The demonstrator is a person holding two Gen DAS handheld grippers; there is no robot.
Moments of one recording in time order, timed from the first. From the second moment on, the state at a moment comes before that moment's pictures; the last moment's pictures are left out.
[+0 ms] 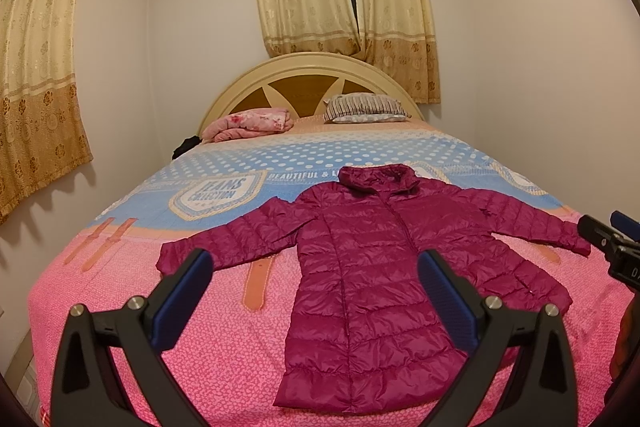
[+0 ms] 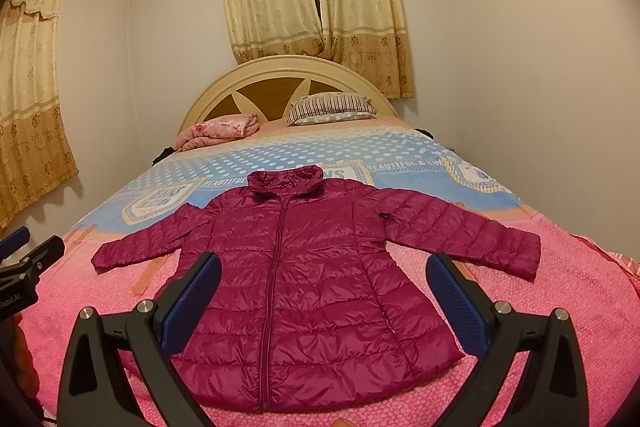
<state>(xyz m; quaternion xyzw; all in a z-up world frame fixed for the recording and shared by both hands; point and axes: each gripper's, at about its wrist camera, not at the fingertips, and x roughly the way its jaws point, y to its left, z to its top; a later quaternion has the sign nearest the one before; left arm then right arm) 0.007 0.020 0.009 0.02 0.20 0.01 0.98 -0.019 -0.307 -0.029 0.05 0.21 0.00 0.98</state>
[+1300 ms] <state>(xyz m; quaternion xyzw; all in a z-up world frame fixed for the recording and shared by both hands) 0.168 0.012 -0.147 0.09 0.31 0.06 0.95 0.124 -0.636 -0.180 0.35 0.36 -0.17 0.85</state>
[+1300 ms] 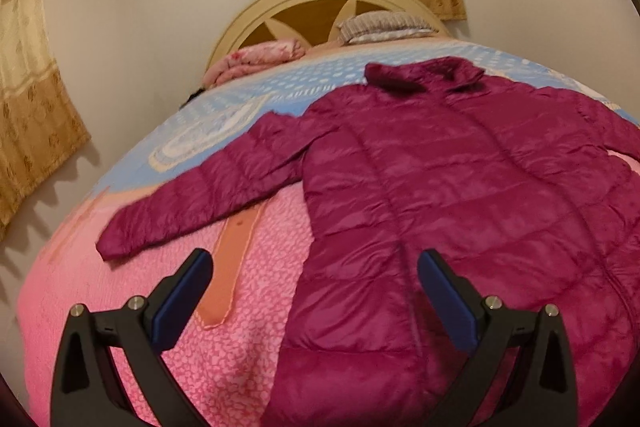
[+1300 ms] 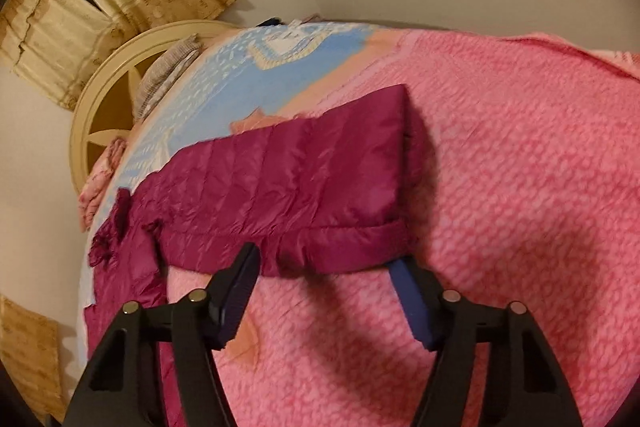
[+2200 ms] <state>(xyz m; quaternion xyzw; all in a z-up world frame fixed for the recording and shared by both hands) 0.173 0.040 -0.120 0.05 0.30 0.06 0.95 0.159 -0.590 -0.064 0.21 0.29 -0.08 0.93</state>
